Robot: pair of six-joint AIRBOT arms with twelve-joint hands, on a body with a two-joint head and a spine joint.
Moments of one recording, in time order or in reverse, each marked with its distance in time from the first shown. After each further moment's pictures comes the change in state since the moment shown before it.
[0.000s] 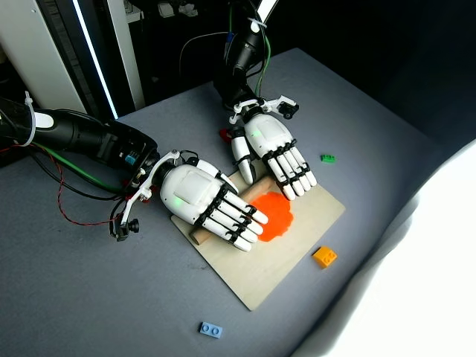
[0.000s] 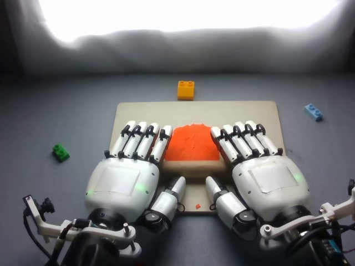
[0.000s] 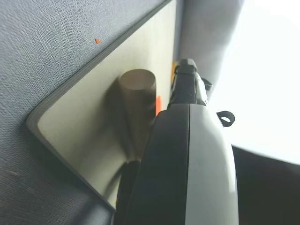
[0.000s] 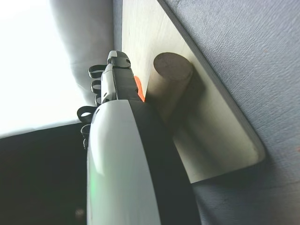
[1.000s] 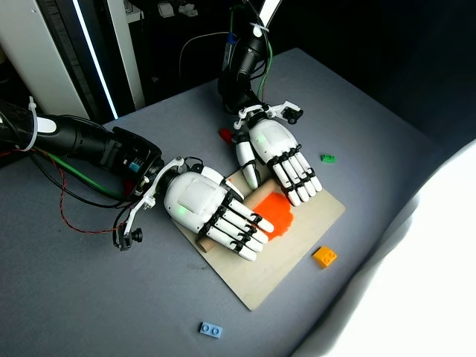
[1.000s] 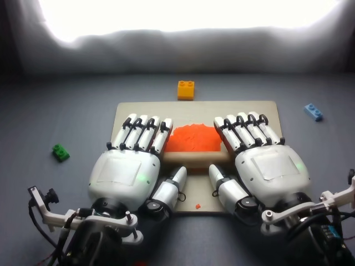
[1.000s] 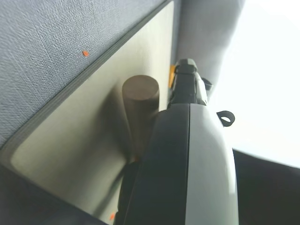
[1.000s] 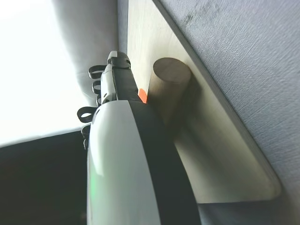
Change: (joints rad) left arm -0.022 -0.024 0.074 0.006 0.034 -0.032; right arm 0.019 0.000 0.057 0.001 -0.027 0.043
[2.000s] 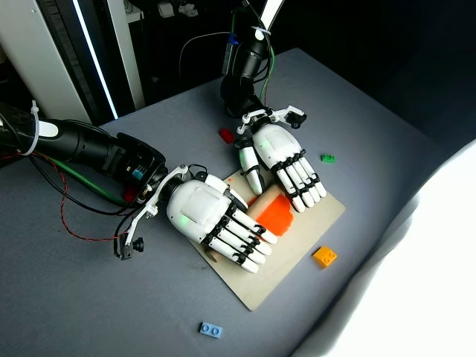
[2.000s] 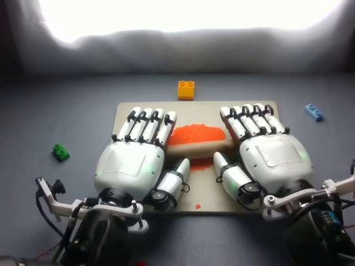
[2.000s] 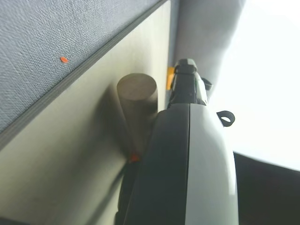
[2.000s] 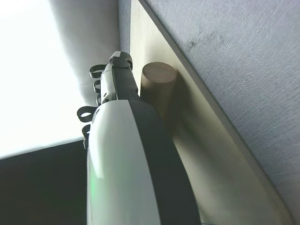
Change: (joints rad) left arm -0.032 -0.024 0.051 -0.003 0.039 -0.005; right arm 0.024 0.004 0.041 0.031 -0.022 0.016
